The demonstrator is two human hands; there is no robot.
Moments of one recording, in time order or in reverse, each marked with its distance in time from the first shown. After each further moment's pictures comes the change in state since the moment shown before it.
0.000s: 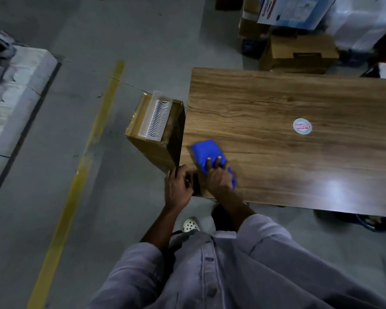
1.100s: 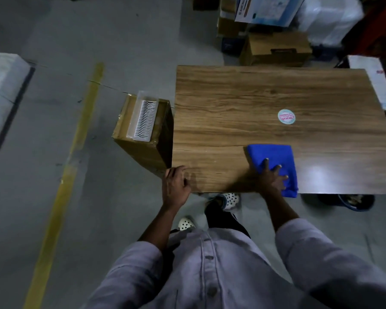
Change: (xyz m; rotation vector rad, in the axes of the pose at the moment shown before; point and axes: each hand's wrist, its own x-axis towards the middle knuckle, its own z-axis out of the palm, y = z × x) left_hand -0.006 -0.002 0.003 -0.064 -0.048 0.069; right_hand -0.042 0.165 0.010 0.379 -0.012 0.630
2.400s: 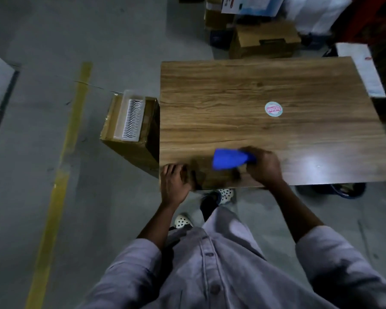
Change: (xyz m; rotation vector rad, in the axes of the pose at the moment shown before) left_hand 0.005 0.027 0.022 0.062 -0.024 0.077; right_hand -0.047 0.008 -0.071 0.310 0.357 -0.731
